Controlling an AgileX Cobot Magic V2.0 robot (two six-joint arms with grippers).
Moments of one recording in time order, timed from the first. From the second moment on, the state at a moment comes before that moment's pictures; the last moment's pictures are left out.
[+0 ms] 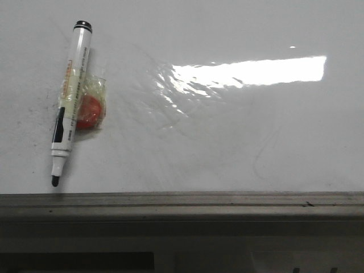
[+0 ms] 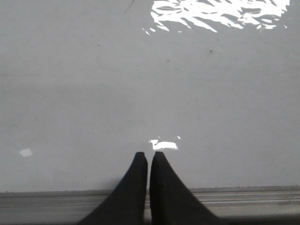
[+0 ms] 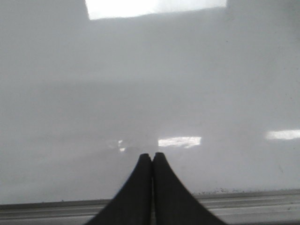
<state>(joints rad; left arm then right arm) -0.04 0.00 0.00 -0.11 0.34 0.04 -0.17 -0.01 0.01 -0.07 0.32 0.04</state>
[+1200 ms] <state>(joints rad) -0.04 0.00 0.00 -0.09 0.33 0.04 -0.17 -0.01 0.01 -0.07 0.32 0.04</state>
